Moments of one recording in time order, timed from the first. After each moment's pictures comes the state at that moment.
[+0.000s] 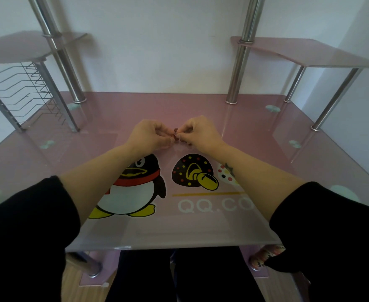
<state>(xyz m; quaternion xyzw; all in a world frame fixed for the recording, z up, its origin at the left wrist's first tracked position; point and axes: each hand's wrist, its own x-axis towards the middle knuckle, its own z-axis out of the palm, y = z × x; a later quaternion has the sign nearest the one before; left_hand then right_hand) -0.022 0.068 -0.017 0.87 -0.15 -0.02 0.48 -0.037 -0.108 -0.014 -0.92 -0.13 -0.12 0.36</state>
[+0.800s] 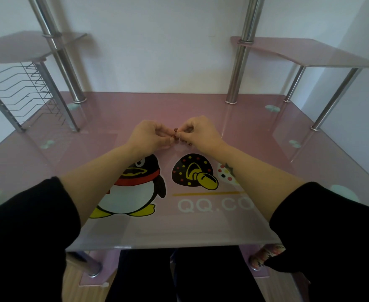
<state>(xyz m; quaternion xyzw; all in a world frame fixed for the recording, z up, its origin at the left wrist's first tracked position) -0.021 0.068 -0.020 0.84 -0.15 -0.05 0.52 -0.038 -0.109 -0.014 -0.91 -0.12 -0.11 0.38</state>
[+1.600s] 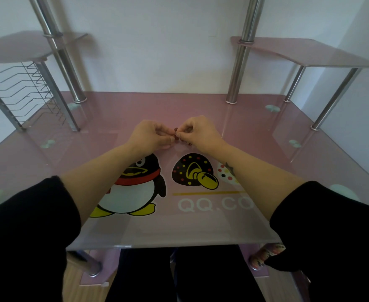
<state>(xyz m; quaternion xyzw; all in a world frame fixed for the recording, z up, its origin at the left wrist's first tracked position) -0.021 0.066 -0.021 0.83 -0.14 -0.06 0.54 -0.038 -0.108 -0.014 -0.91 -0.13 -0.12 0.36</state>
